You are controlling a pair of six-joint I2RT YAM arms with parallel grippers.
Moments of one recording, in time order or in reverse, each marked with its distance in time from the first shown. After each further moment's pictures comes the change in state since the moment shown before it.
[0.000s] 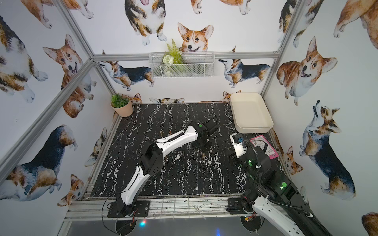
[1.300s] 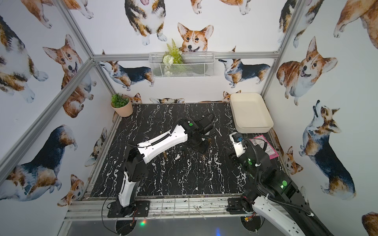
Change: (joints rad) left arm -0.034 -0.244 -0.133 -0.035 0.009 -0.040; right arm 0.000 0.021 0.029 -0.028 -0.001 0.001
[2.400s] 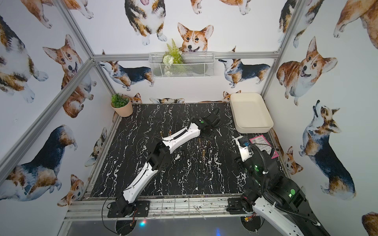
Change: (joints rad) left arm 0.092 0.442 0.416 0.237 -0.194 0.039; right arm 0.000 -0.093 -0.001 -0.073 0.037 -0.011
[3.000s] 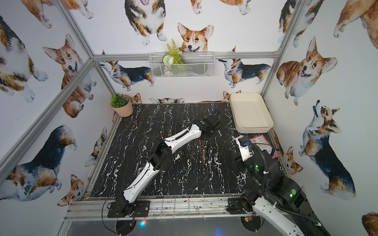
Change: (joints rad) left arm -0.006 0.041 -0.001 0.008 0.016 -0.001; right arm 0.000 0.007 0.015 -0.006 0.000 0.000
